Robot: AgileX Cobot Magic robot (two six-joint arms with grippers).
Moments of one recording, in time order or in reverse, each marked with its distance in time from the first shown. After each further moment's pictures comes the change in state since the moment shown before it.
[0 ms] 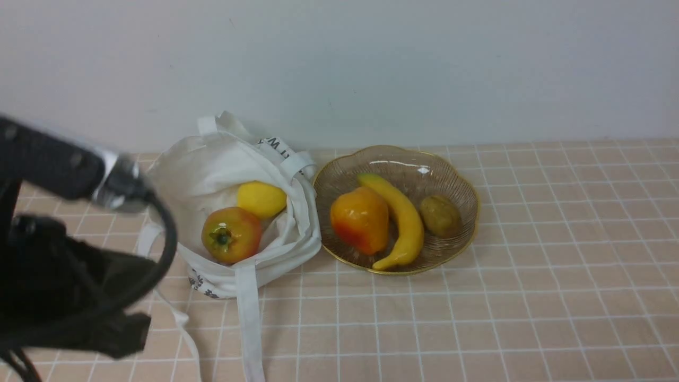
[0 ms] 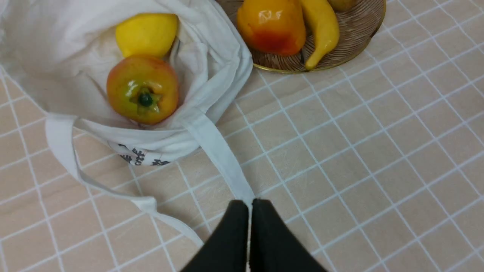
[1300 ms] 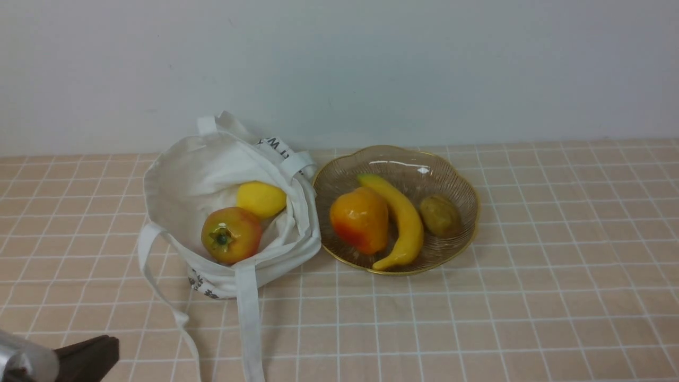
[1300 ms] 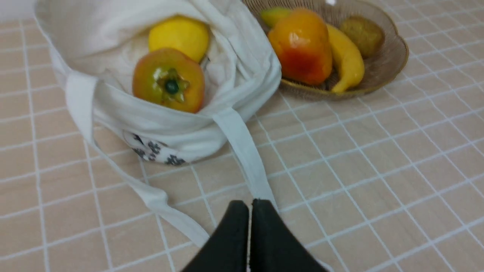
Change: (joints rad) right arm 0.000 0.000 0.000 0.000 0.000 0.000; left arm 0.048 -0.424 0.473 0.034 -0.336 -0.086
